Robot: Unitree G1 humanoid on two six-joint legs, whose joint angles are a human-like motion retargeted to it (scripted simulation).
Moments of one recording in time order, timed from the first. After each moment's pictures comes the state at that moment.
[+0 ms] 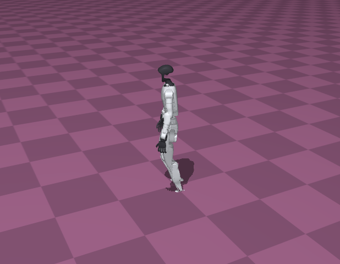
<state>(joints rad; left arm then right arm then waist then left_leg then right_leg) -0.11 0.30 -0.26 1.30 0.07 0.01 -0.14 -0.06 -0.37 0.30 1.19 0.01 0.03 0.22 -0.02 -0.02 0.13 0.03 -0.02 0.20 0.25 -0.38 0.04 -0.15 -0.11 -0.12 0.58 -0.46 0.08</state>
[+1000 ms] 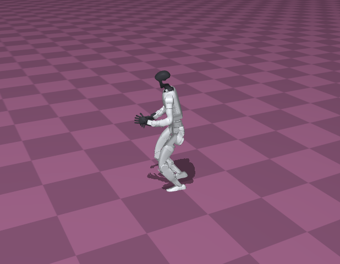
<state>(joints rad) -0.25 0.49 -0.38 0.02 0.13 -0.29 0.16 -0.17 -0.35 0.32 0.43 0.19 -0.18 -0.05 -0.11 -0.07 0.20 -0.57 0.02 0.19 1.08 -0.65 0.17 -0.65 -0.13 -0.11 1.36 -0.51 0.09</state>
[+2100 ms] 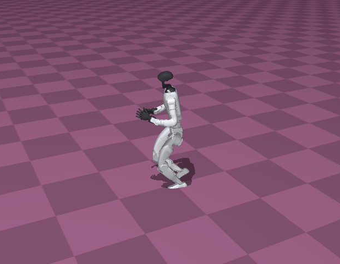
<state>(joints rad) -0.08 0.52 -0.27 -0.25 0.03 -0.36 0.29 0.03 -0.47 0.34 0.01 0.07 -0.28 -0.16 -0.09 -0.09 0.18 -0.49 -0.09 0.16 1.09 -0.65 0.12 -0.61 0.00 -0.04 1.50 -0.41 0.13</state>
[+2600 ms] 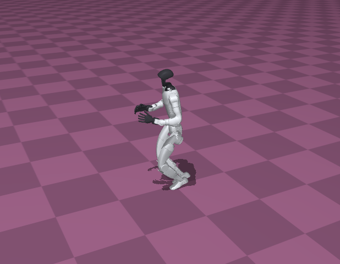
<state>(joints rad) -0.02 0.46 -0.26 -0.16 0.00 -0.35 0.28 -0.06 -0.47 0.32 -0.09 0.05 -0.31 -0.23 -0.05 -0.01 0.16 -0.52 0.04 0.21 1.23 -0.49 0.05 -0.40 0.07 -0.11 1.14 -0.43 0.04</state>
